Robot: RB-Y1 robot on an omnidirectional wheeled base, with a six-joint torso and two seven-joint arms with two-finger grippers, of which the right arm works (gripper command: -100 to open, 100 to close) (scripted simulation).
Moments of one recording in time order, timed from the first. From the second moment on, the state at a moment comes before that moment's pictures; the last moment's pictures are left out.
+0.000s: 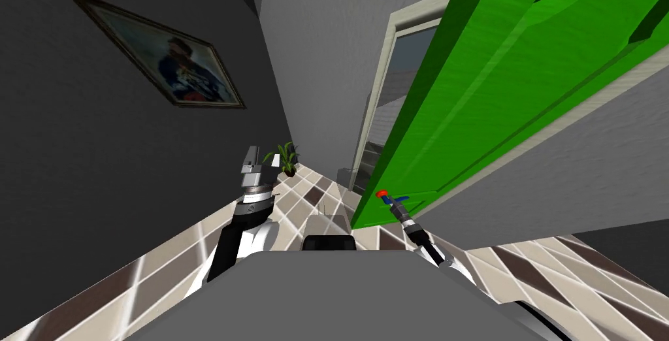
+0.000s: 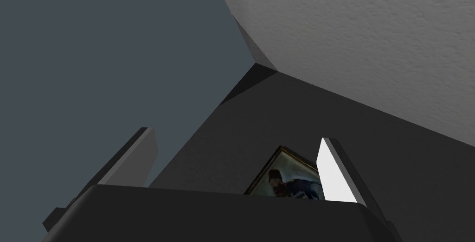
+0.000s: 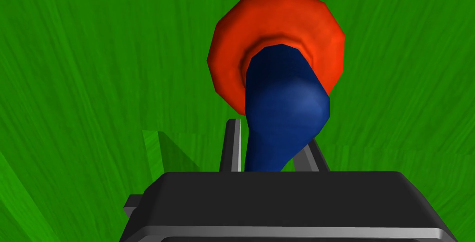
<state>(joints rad) 0.04 -0.58 0.12 -0.63 0.00 -1.05 -0.47</state>
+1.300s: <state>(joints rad) 0.06 -0.61 0.14 -0.55 0.00 -1.17 -0.49</state>
